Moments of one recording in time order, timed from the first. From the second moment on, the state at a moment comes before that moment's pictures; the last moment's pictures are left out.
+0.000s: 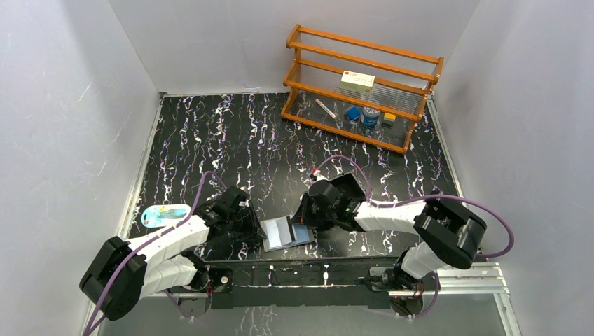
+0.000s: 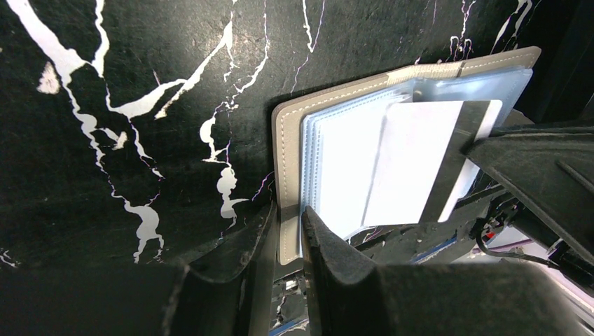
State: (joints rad) left arm -0.65 1.08 0.39 -0.37 0.22 -0.93; right arm 1.00 1.47 0.62 0.13 -0.09 1.02
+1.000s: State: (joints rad) left arm -0.65 1.09 0.38 -0.32 0.24 -0.94; right arm 1.14 1.55 0.83 -0.25 0.07 0.97
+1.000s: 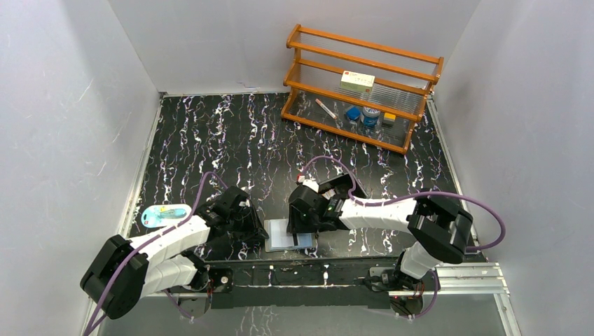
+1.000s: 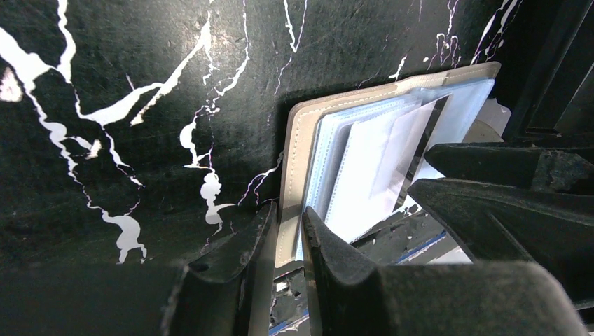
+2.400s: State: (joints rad) left arm -0.65 1.10 0.36 -0.28 0.27 -0.95; right arm 1.17 1.57 0.86 -0.28 0.12 1.01
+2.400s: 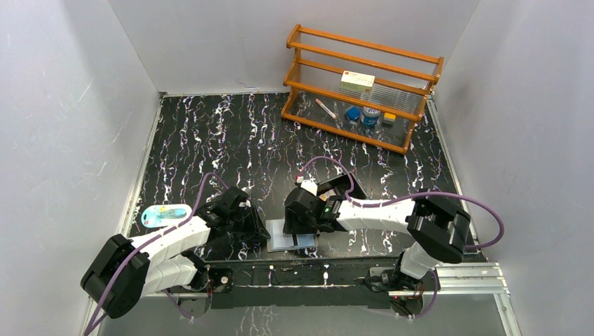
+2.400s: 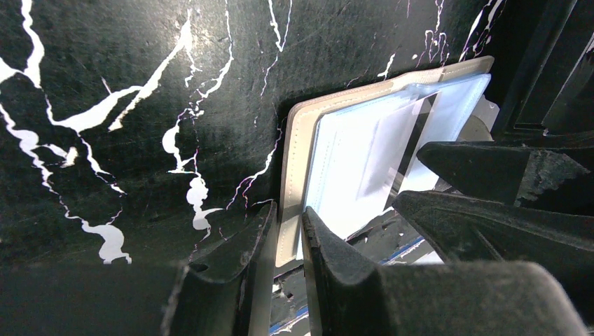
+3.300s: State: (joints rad) left arm -0.65 1.10 0.36 -0.27 0.28 -0.96; right arm 1.19 1.59 0.86 -0.17 0.08 1.04
